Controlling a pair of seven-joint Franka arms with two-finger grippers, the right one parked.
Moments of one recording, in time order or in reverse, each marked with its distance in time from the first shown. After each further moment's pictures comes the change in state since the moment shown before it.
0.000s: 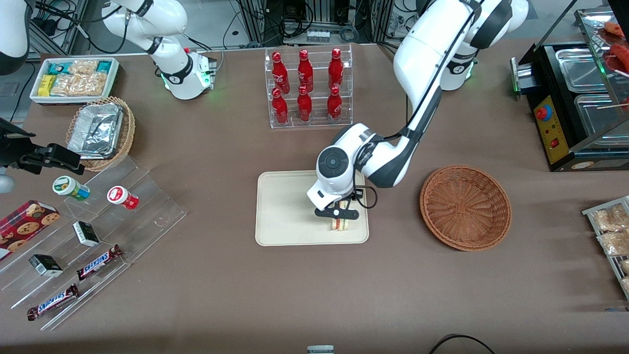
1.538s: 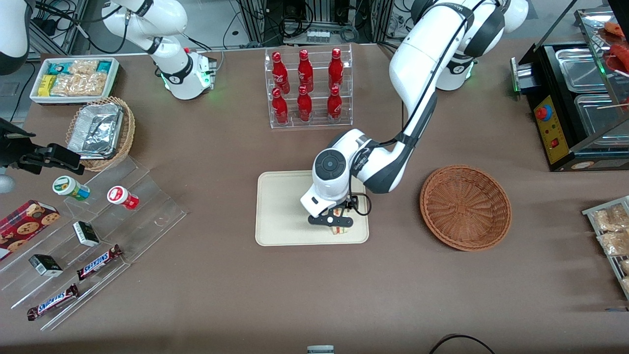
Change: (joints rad) arm -0.011 0.025 0.014 0.091 0.001 0.050 -0.015
